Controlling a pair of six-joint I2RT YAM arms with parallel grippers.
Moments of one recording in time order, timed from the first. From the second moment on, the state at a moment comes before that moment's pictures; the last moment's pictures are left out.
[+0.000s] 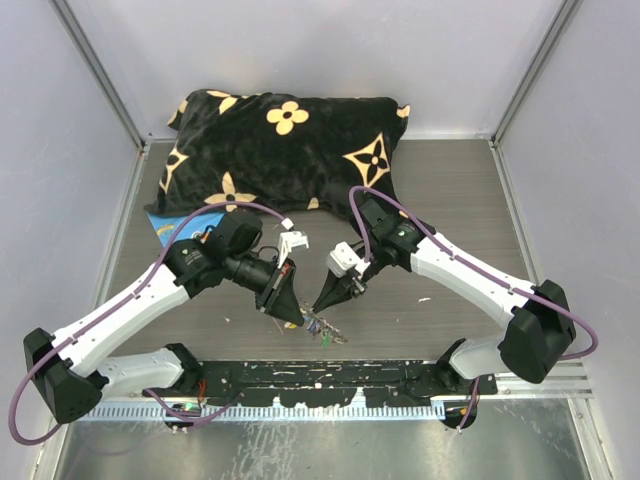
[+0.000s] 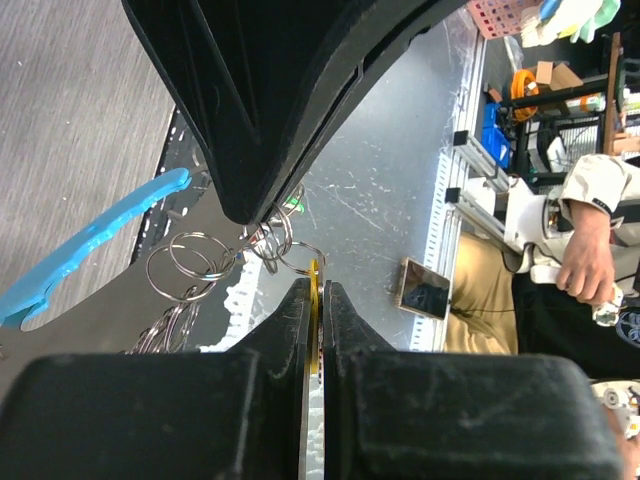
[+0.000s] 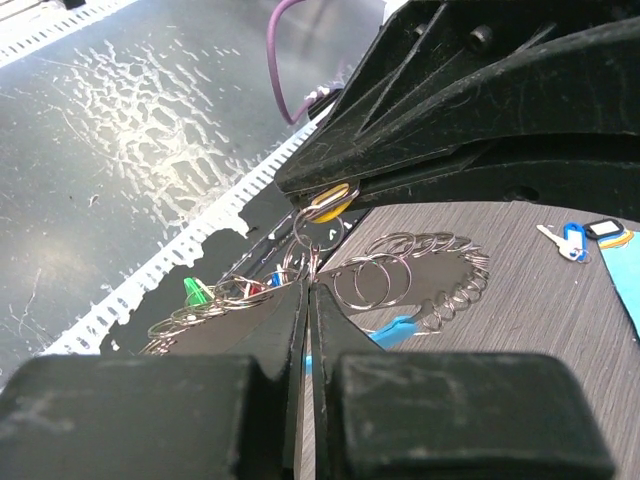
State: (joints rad) left arm -0.78 1.10 1.04 -0.73 0.91 -0.25; right arm 0.72 1.37 1.10 -0.79 -1.36 -1.20
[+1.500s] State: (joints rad) left arm -0.78 1.13 1.10 -0.78 0.93 -0.35; right arm 0.71 1.35 1.09 -0.76 -1.27 -1.04
